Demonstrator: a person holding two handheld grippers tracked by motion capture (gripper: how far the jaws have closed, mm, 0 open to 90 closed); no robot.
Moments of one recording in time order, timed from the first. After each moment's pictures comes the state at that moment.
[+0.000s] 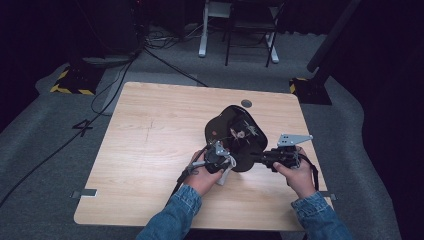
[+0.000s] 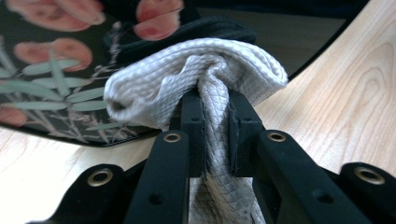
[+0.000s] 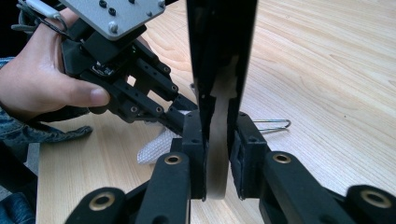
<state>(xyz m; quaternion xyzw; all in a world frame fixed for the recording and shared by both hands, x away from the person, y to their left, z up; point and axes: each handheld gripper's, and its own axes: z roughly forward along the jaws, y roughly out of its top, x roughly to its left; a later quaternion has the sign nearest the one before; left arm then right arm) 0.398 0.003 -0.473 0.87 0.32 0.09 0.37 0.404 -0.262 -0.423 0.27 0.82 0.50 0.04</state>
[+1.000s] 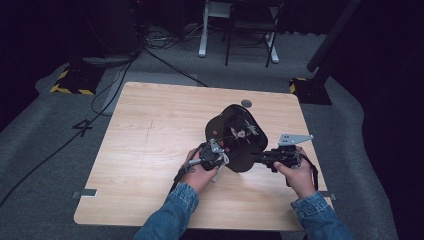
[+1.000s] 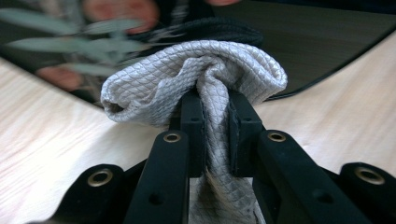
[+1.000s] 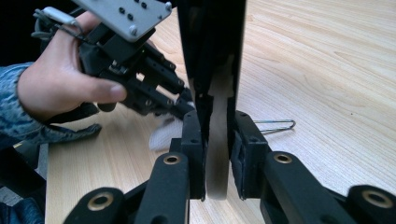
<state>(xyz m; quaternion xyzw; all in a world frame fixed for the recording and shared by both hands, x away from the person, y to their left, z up) 0.401 0.007 -0.478 0.87 0.34 0.10 0.34 0.405 -0.263 -0.425 0.27 0.82 0.51 0.02</state>
